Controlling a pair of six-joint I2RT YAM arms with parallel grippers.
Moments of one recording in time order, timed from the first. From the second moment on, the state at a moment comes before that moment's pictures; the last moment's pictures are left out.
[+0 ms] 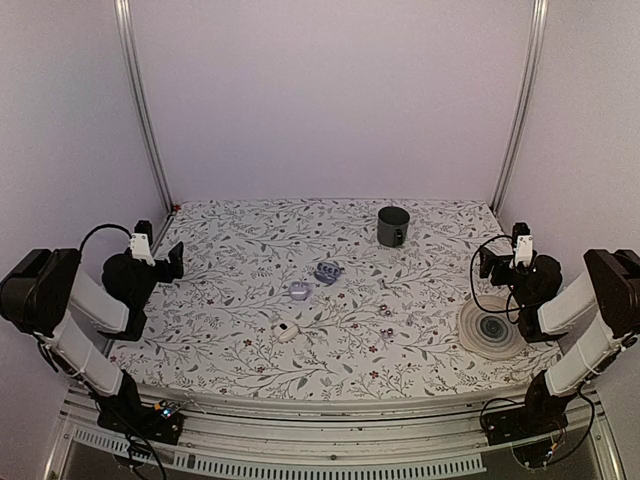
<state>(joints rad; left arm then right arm) 0.04 1.56 0.26 1.29 0.07 0.06 -0.03 1.55 0.25 1.25 -0.09 -0.01</state>
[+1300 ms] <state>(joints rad) -0.15 1.30 1.08 0.08 0.23 -0.13 0.09 1.28 0.99 0.04 -0.12 0.28</state>
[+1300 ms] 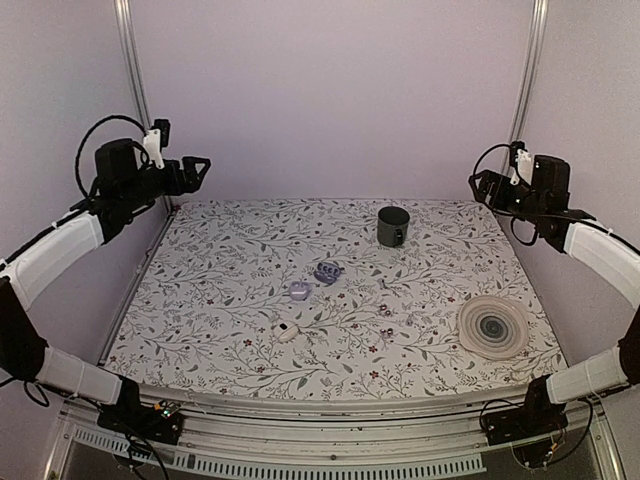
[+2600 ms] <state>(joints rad) -0.11 1.33 1.20 -0.14 0.21 -0.27 0.01 1.19 1.12 -0.22 -0.38 0.59</state>
